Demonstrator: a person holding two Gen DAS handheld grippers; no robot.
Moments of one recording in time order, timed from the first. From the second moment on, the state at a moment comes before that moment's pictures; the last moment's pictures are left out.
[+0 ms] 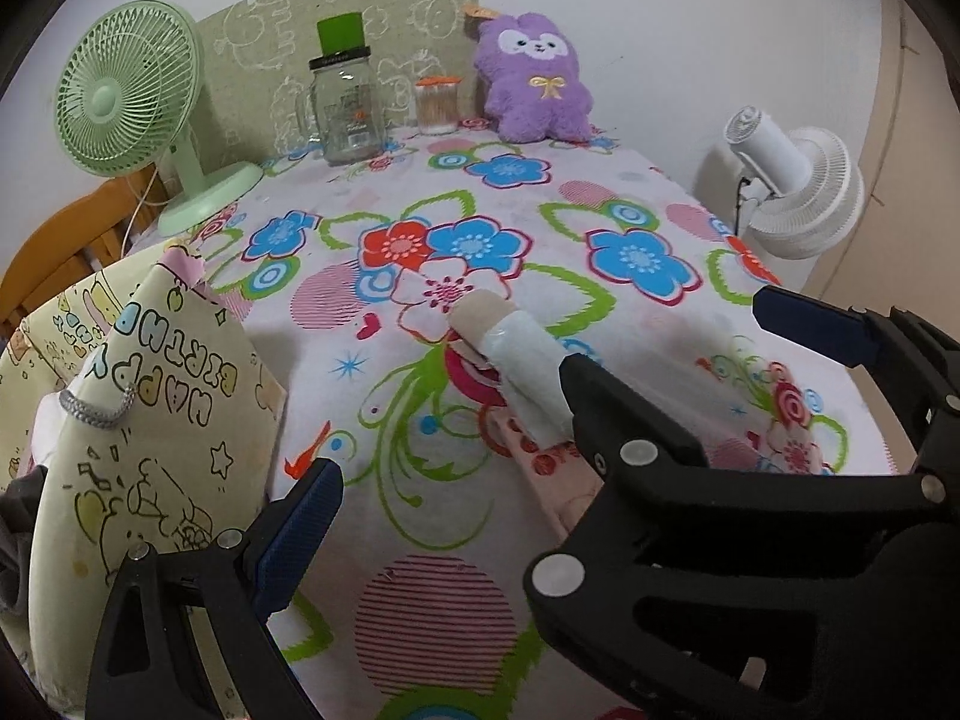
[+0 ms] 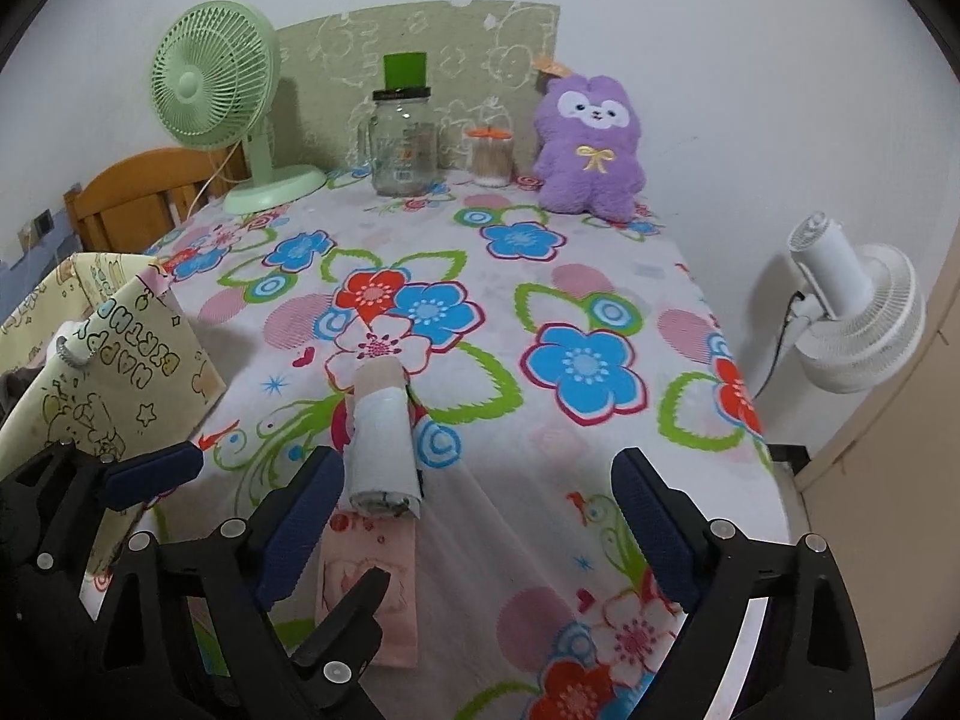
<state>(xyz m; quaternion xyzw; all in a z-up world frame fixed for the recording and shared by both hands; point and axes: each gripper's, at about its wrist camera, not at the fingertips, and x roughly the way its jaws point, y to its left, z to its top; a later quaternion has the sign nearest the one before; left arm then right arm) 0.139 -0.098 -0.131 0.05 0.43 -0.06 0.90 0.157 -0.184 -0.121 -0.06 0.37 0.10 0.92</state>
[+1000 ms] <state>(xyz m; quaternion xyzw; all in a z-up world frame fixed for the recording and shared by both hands) 0.156 -0.089 -0.140 0.02 0.45 -0.07 0.89 0.192 -0.166 -0.145 -0.05 0.45 0.18 0.87</state>
